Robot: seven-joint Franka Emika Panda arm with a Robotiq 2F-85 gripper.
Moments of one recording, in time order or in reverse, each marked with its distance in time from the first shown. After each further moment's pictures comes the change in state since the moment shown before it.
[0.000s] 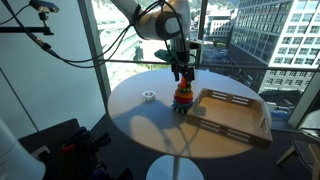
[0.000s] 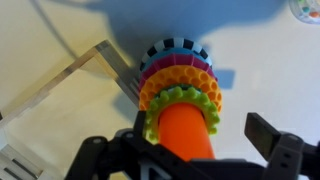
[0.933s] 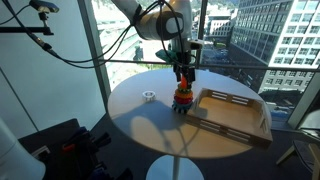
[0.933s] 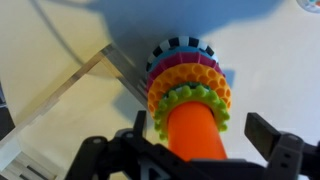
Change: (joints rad) arm 0.007 -0.001 -0.021 0.000 0.000 0.000 0.053
